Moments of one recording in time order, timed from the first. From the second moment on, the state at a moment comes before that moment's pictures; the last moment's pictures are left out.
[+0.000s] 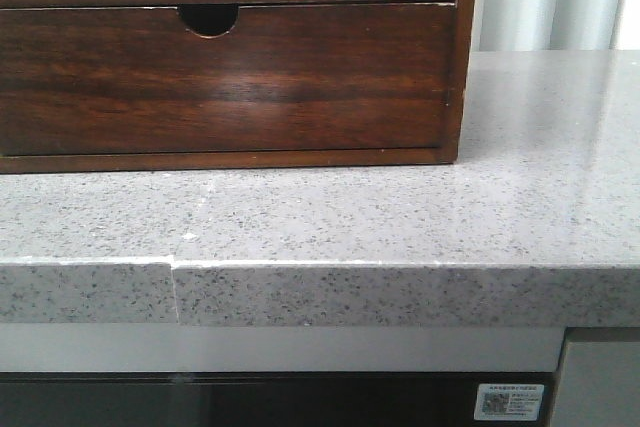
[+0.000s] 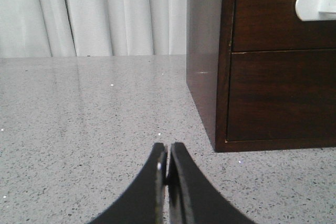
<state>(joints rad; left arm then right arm) -0.08 0.00 -0.01 0.03 0.07 -0.01 0.00 -0.01 0.01 0.06 0.02 -0.11</state>
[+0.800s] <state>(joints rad) -0.08 0.00 -0.01 0.03 0.07 -0.01 0.00 -0.01 0.01 0.06 0.00 -0.11</state>
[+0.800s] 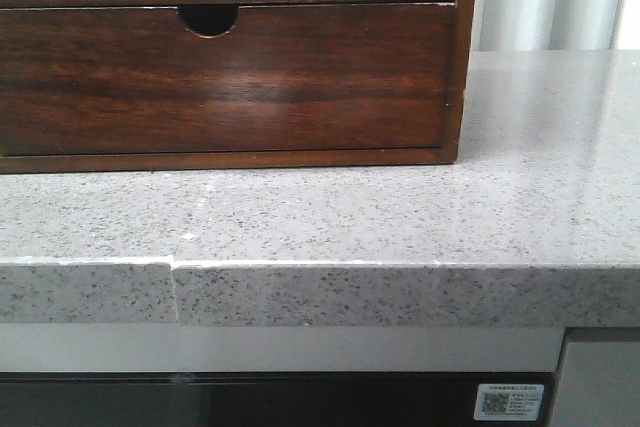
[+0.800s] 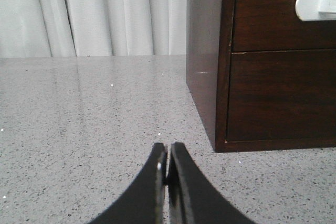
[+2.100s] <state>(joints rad) -0.08 0.46 -0.59 -0.05 0.45 -0.01 0.00 0.44 -0.57 0.04 0.40 -0.11</state>
